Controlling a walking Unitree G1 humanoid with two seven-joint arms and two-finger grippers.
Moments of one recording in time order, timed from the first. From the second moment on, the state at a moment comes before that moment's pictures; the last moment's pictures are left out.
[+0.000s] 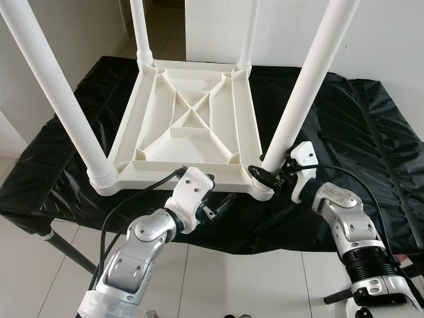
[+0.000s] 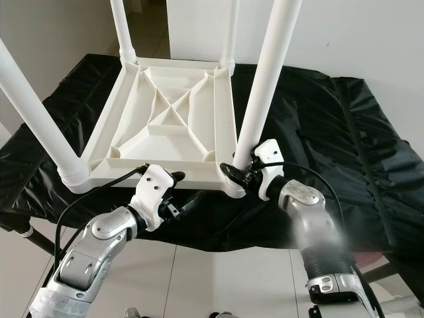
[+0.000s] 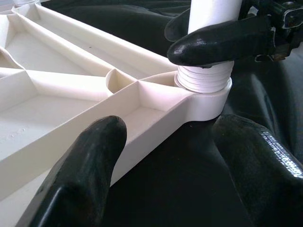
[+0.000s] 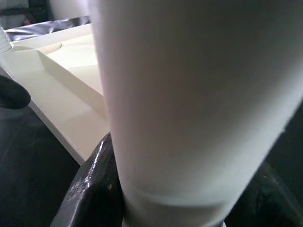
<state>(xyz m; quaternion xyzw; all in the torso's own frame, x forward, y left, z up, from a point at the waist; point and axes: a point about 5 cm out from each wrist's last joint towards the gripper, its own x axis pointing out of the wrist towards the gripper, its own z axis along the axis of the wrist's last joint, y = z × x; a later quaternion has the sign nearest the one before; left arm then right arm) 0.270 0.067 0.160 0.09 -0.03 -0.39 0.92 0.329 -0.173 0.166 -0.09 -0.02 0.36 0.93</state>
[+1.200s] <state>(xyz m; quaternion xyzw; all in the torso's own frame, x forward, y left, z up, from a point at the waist) 0.266 0.065 0.157 0.09 -0.02 -0.39 0.91 0.298 -0.119 0.168 0.05 -0.01 -0.02 1.00</state>
